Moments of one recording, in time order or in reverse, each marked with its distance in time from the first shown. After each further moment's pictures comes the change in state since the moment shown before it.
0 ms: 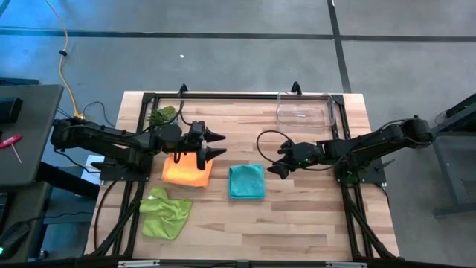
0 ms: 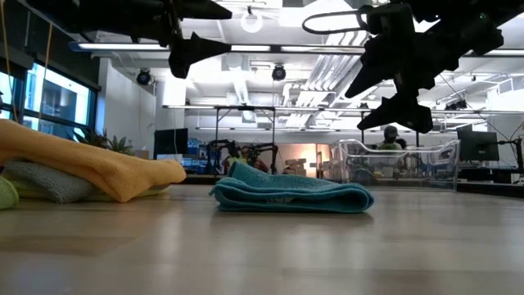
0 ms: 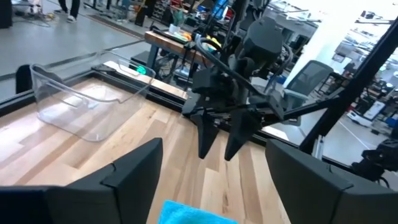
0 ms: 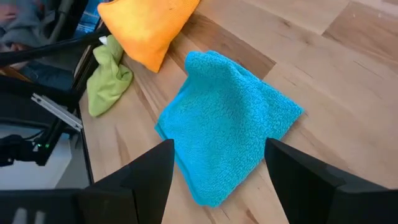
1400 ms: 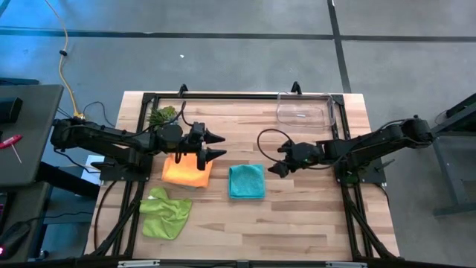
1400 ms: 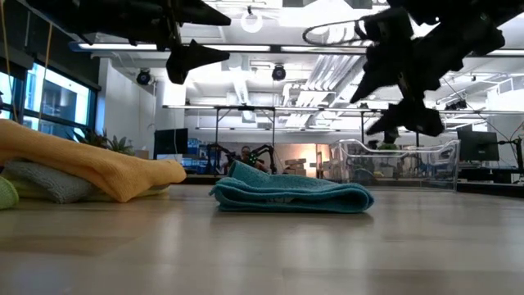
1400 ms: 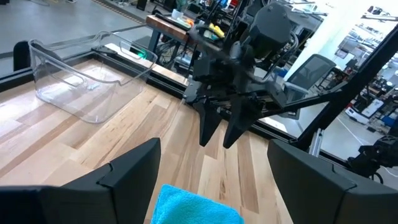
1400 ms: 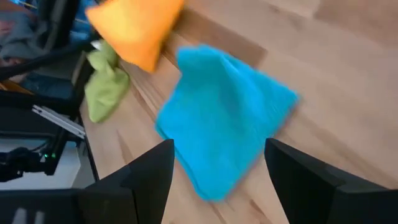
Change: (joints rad) left arm 0.000 0.000 0.000 -0.052 0.015 -0.052; right arm 0.000 0.000 0.000 -0.030 -0.013 0.098
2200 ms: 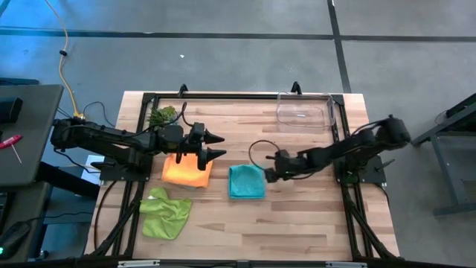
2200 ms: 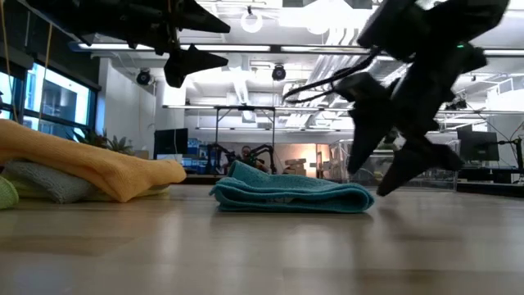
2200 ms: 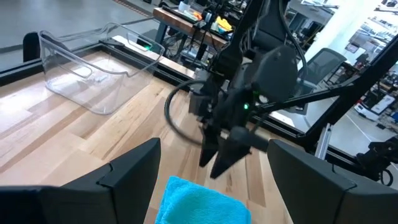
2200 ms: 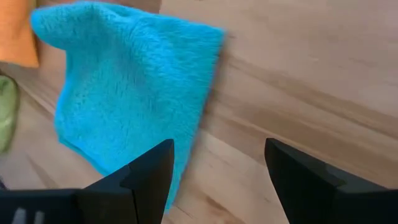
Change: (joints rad) left arm 0.000 0.000 0.000 -0.037 -0.018 0.000; right arm 0.056 0.326 0.099 -0.087 0.037 0.285
